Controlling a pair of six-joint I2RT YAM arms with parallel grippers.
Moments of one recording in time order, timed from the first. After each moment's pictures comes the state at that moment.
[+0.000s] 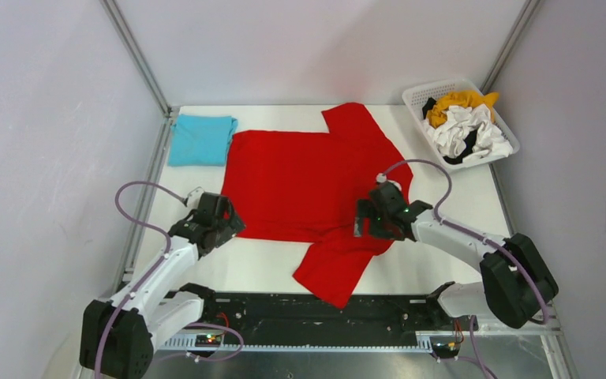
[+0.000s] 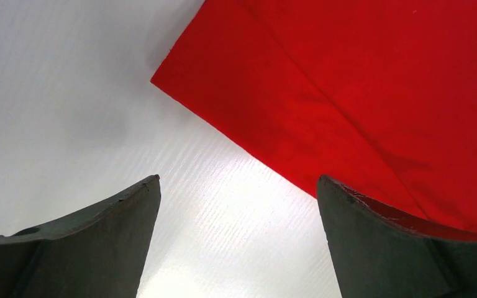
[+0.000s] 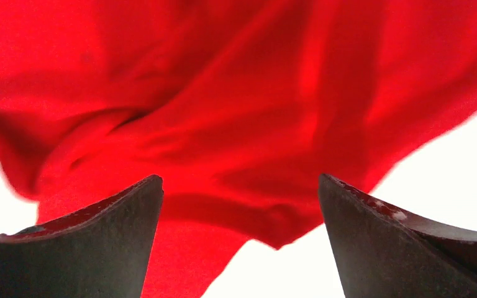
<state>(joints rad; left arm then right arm) -0.28 0.94 0.52 -0.61 -0.30 -0.82 0.69 1.32 0.74 -0.45 0.11 0.65</state>
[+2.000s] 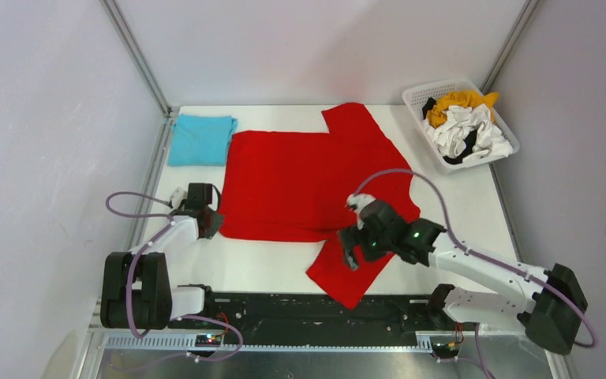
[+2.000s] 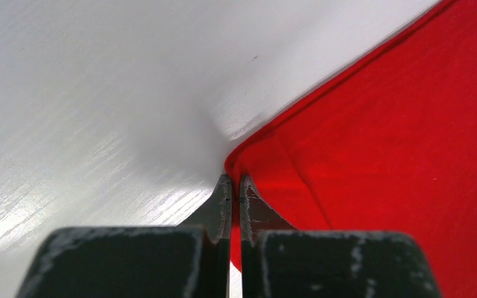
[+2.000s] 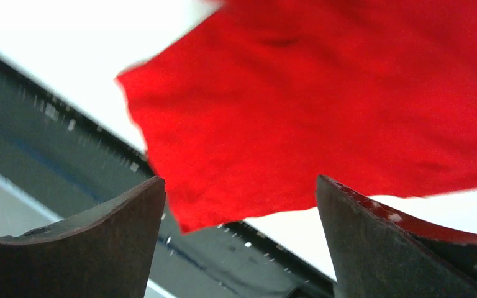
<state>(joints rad) -0.02 1.27 0.55 -0.35 -0.27 -0.94 0.83 1.05 0.74 -0.62 0.02 0.42</state>
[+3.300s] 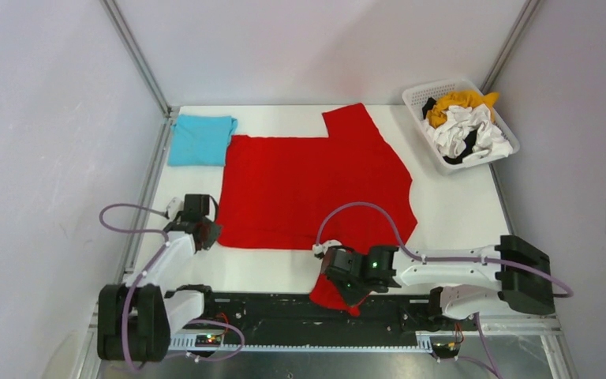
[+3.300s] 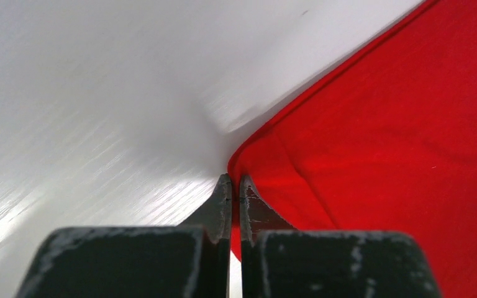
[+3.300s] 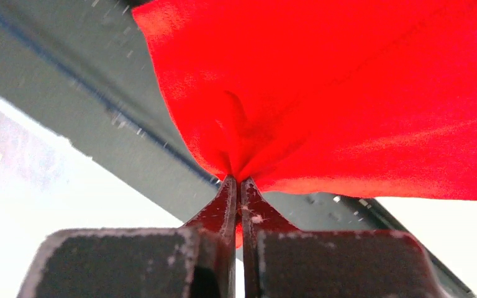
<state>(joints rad) -0.02 1.11 0.48 -0.44 -0.26 -0.95 1.33 1.33 0.79 -0.68 0.05 0.63</state>
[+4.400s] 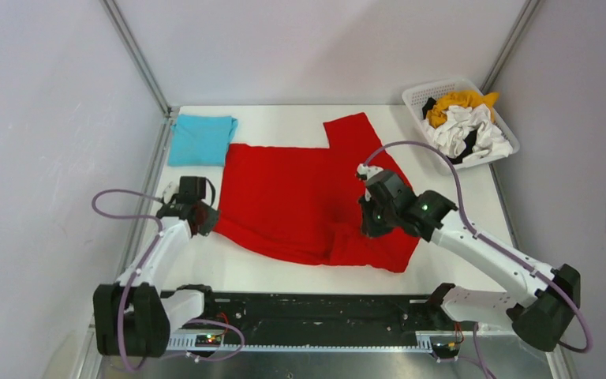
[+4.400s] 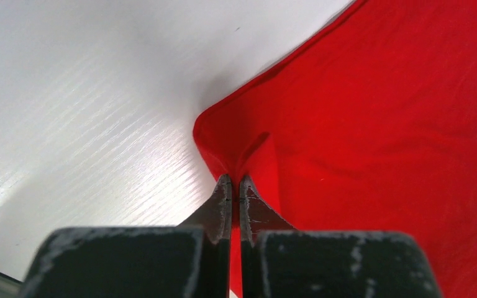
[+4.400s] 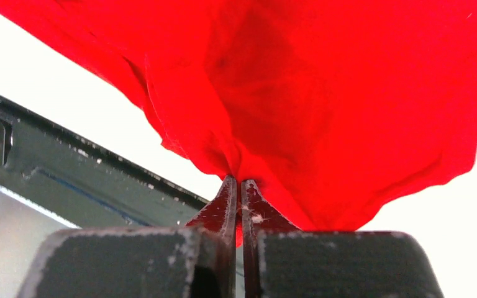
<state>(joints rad) -0.03 1.07 0.65 -0.64 -0.23 -0.98 0.80 1.12 1.01 -0.84 0.04 0.44</state>
